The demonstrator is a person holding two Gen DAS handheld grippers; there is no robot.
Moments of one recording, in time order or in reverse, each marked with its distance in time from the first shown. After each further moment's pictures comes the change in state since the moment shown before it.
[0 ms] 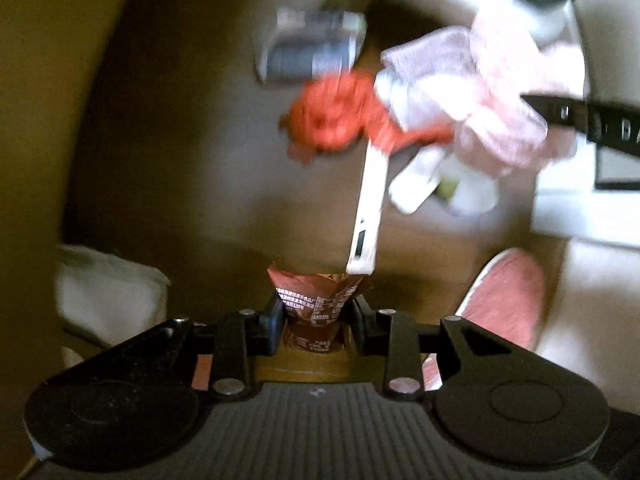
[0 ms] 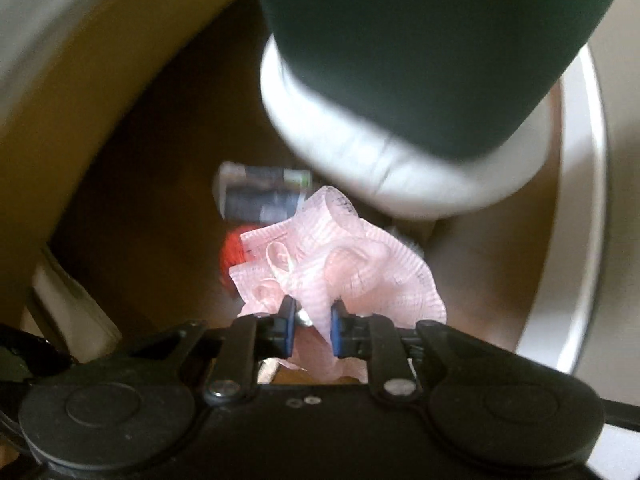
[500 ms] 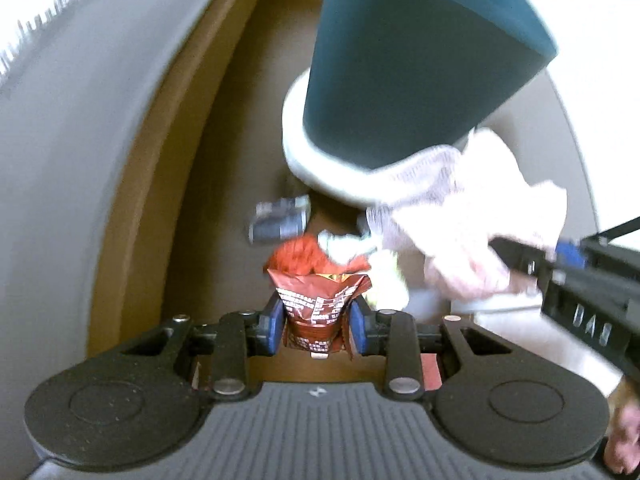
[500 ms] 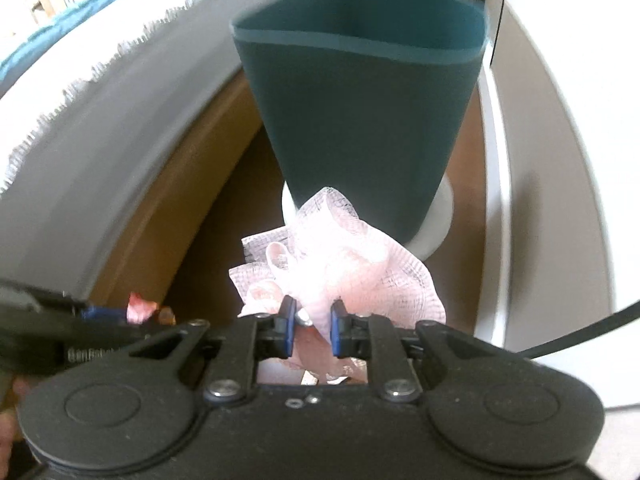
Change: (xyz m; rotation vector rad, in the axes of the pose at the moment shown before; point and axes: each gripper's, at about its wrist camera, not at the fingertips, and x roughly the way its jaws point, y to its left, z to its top) left arm -0.215 -0.044 -0.006 0.087 -0.353 -0.014; right arm -0.199 0.035 -0.018 0.110 -0.251 -0.052
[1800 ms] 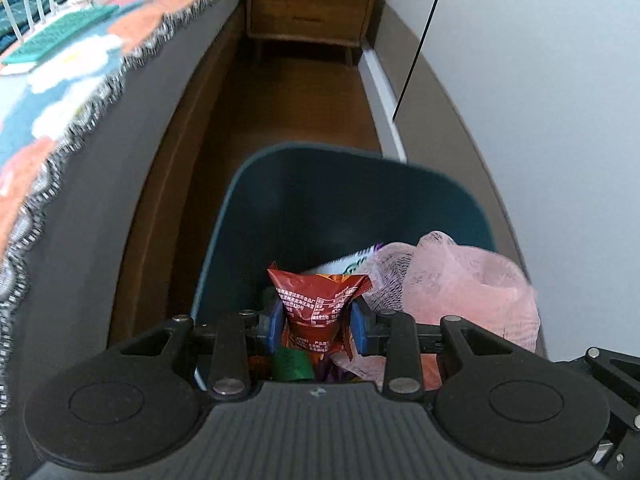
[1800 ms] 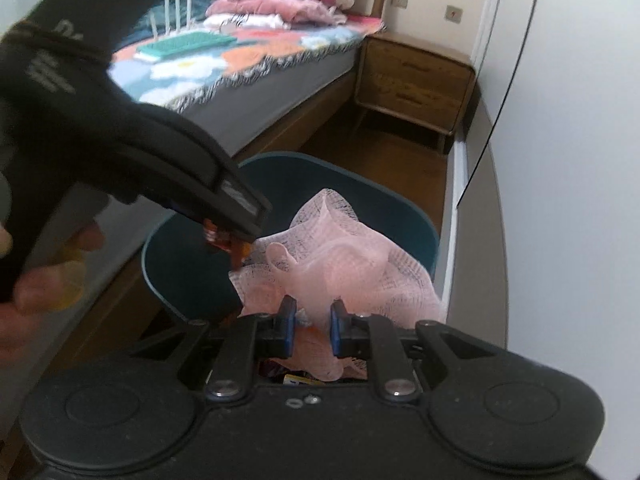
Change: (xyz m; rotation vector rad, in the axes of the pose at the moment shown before) left arm 0.013 -0.094 0.234 0.143 -0.217 -0.014; right arm 0.020 -0.032 0.152 -0.205 -0.175 -0.130
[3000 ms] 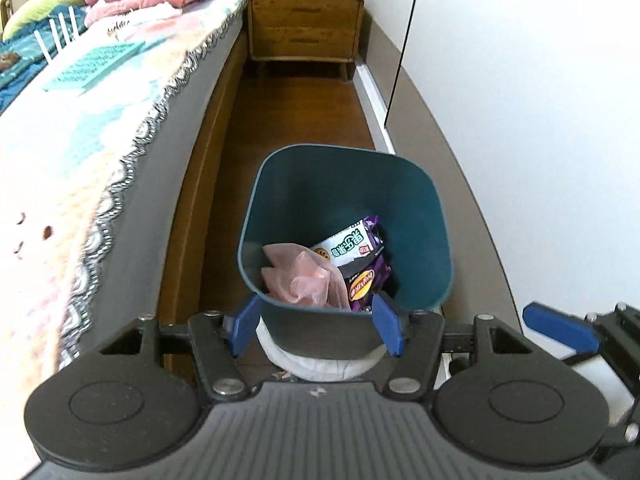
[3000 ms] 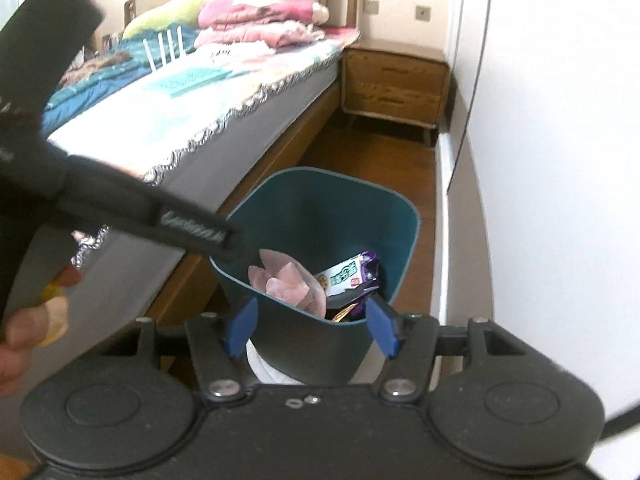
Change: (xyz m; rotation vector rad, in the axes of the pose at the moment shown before) left arm -0.140 -0.014 -0.058 0.060 -0.066 0.037; right arm -0.129 0.016 -0.017 0.165 -0.060 0.011
